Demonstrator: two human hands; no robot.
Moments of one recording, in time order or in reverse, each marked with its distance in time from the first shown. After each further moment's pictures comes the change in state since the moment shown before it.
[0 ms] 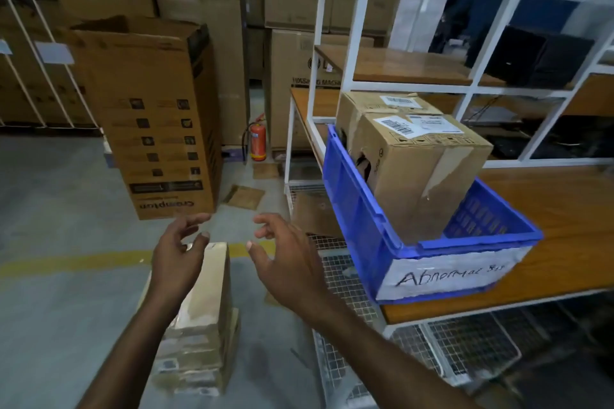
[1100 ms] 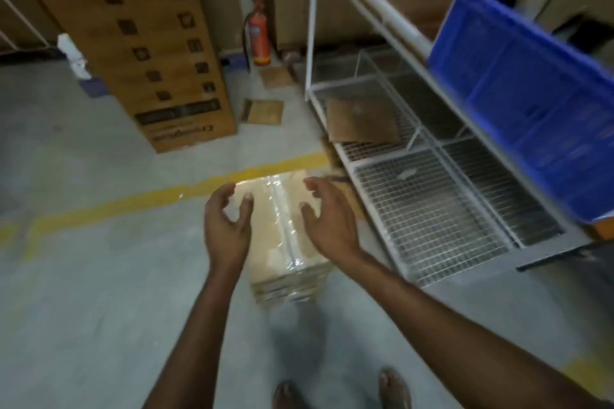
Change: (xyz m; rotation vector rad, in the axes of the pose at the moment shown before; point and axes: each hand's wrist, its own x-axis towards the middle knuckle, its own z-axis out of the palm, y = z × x) left_hand 0.158 -0.261 -0.113 0.053 -0.069 -0.161; right_hand 0.063 0.020 0.329 -0.049 0.125 0.418
